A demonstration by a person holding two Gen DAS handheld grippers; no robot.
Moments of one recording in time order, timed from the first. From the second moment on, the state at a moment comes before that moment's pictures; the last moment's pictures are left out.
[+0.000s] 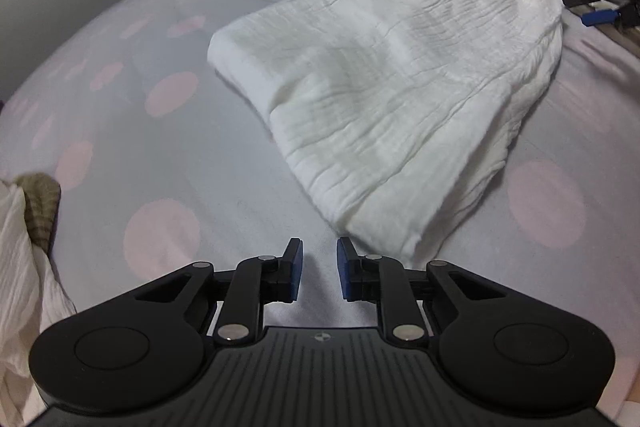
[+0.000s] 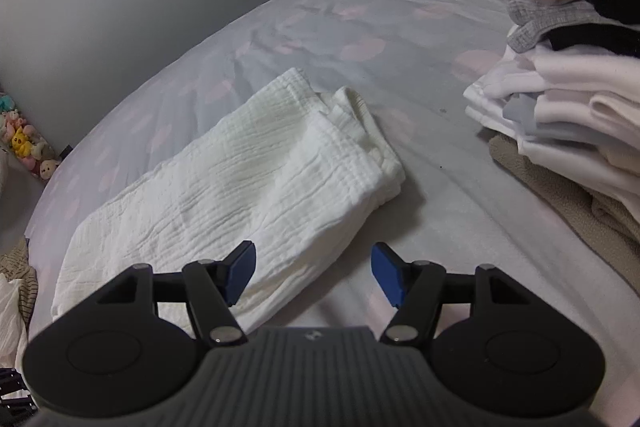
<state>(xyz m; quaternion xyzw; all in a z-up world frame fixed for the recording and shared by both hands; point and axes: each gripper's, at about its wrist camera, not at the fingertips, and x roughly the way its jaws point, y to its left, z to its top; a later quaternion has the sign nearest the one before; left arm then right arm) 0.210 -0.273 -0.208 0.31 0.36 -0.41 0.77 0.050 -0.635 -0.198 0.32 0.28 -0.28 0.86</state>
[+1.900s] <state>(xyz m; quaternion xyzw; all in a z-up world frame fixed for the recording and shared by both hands) 0.227 -0.255 -0.211 -0.02 0.52 -0.30 0.80 0.034 -0.688 -0.231 0.45 0.22 -0.29 0.82</state>
